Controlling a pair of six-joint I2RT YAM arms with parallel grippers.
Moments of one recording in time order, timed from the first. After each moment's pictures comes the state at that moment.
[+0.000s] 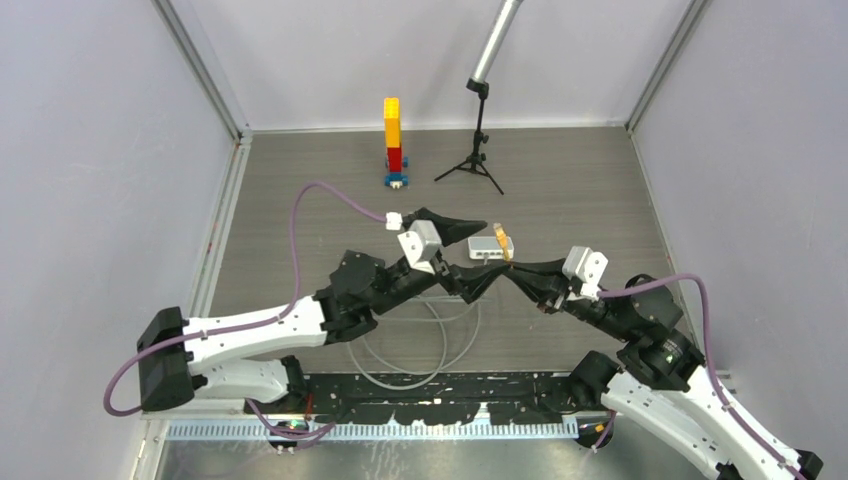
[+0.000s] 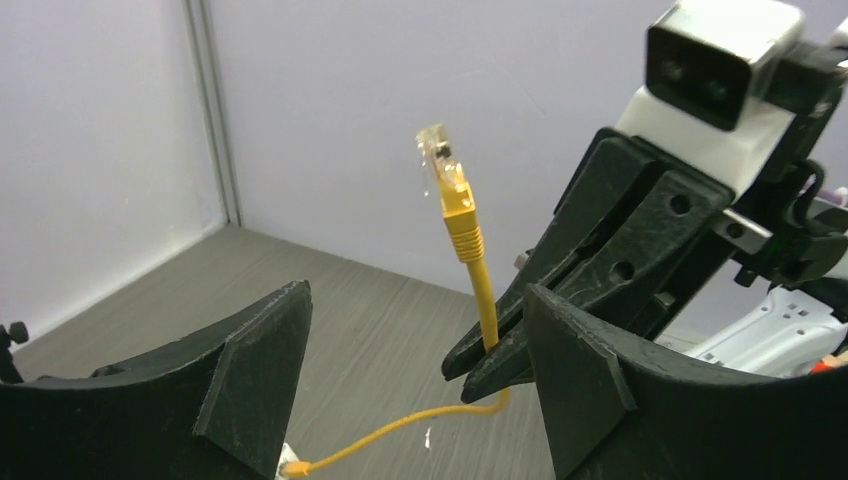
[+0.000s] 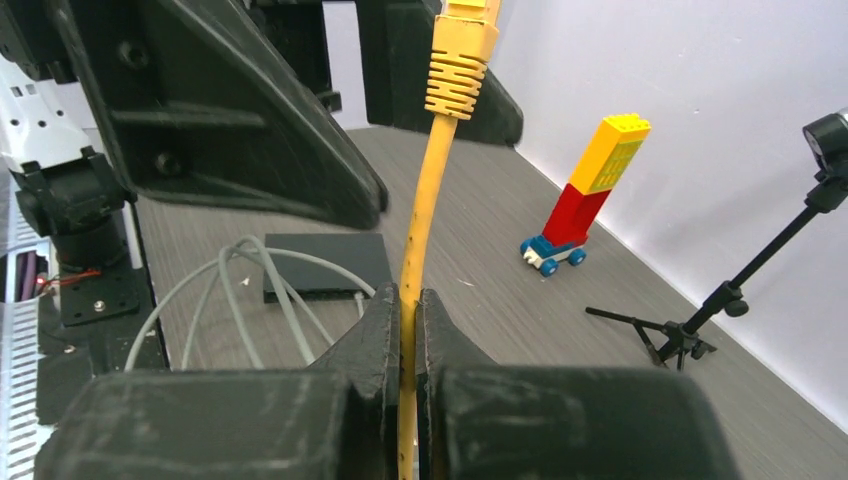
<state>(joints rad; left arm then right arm) -1.20 1.14 0.83 0.70 -0.02 -0.06 0.77 0.37 0.65 -0.13 -0.28 -0.16</state>
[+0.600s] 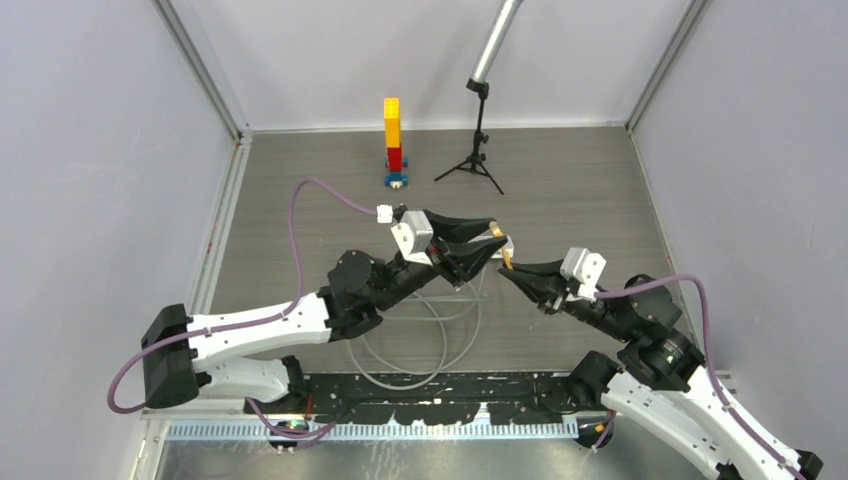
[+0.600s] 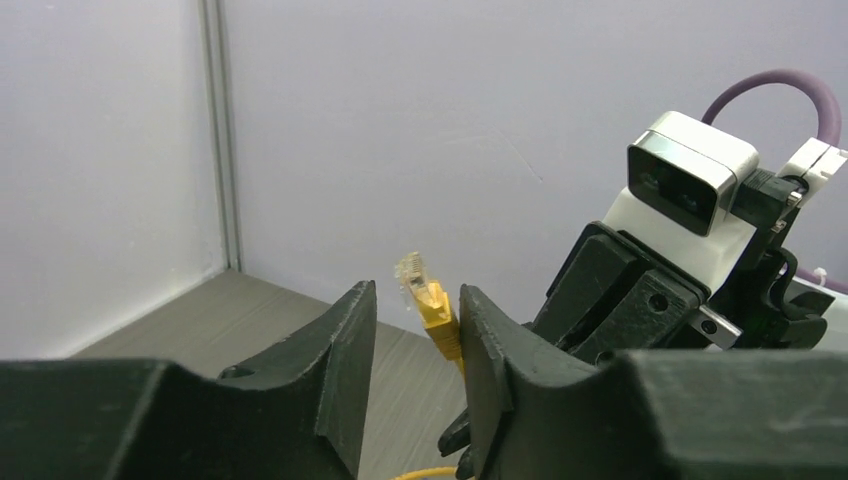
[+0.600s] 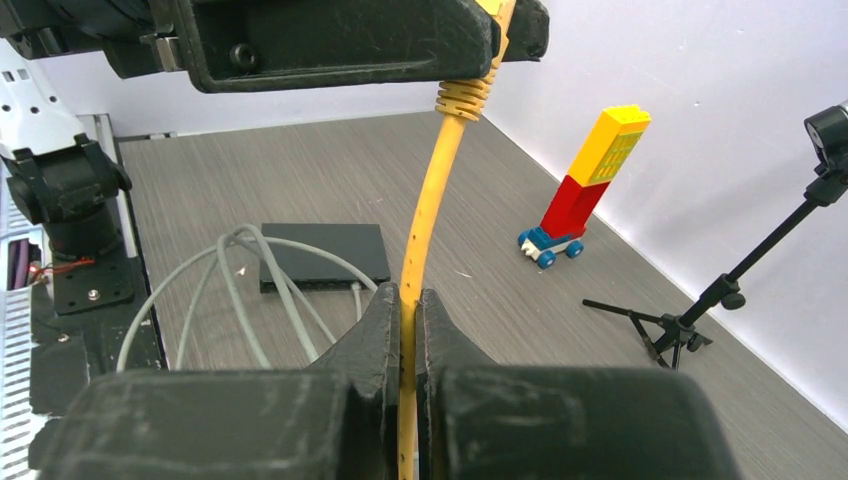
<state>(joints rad) -1.20 1.20 0.88 0.79 -0.06 -0.08 0.77 0.36 0.65 -0.15 -0.27 -0.18</state>
